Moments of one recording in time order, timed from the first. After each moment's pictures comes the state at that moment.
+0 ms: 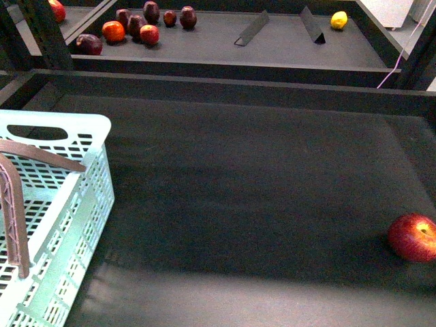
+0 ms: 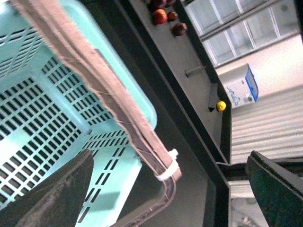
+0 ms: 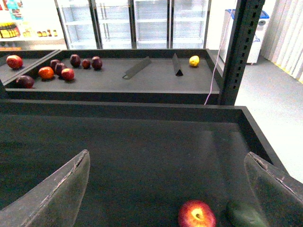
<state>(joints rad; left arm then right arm) 0.51 1.24 0.29 0.51 0.52 -0.95 0.00 0.01 0.02 0.00 0.00 0.00</state>
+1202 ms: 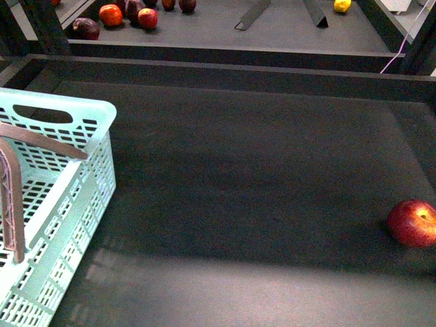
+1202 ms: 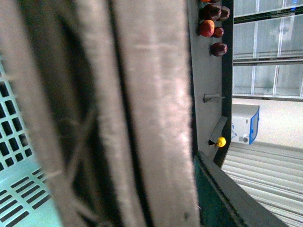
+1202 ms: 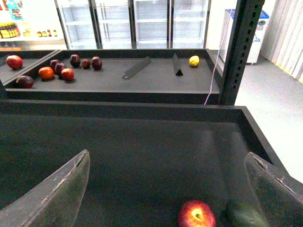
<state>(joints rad) 0.31 1.70 0.61 0.63 0.31 -1.19 0.00 0.01 0.02 0.00 0.00 0.00</state>
